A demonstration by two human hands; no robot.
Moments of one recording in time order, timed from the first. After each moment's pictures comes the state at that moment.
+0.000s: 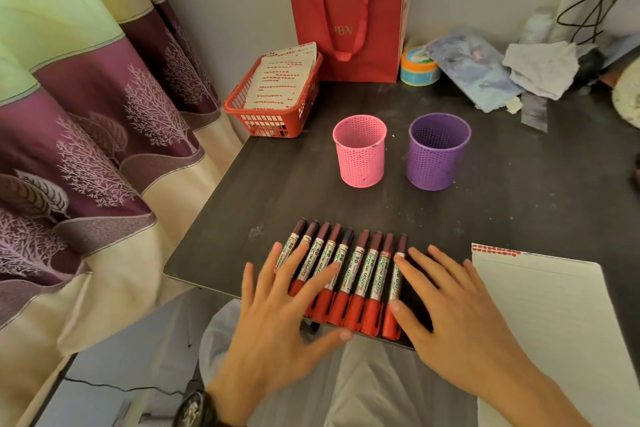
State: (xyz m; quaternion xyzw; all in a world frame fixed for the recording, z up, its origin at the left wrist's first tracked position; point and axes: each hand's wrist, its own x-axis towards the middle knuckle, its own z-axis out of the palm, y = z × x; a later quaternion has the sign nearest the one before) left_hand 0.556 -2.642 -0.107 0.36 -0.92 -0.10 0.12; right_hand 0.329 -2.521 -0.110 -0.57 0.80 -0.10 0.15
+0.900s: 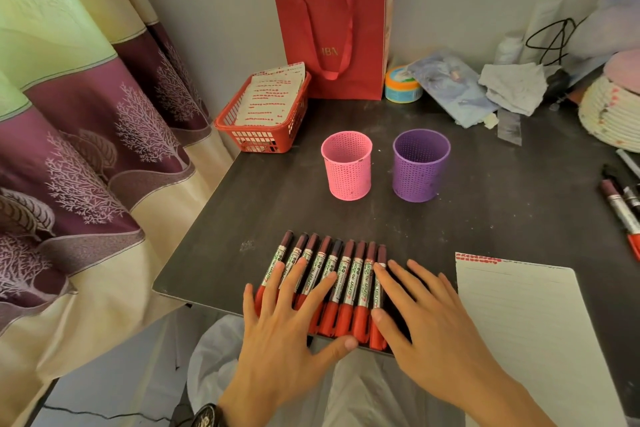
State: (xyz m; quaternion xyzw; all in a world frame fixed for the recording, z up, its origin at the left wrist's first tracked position) left_hand 0.539 -2.631 -0.115 0.39 -0.91 -0.10 0.07; right_hand 0.338 -2.524 -0.116 -0.58 0.79 -0.14 0.15
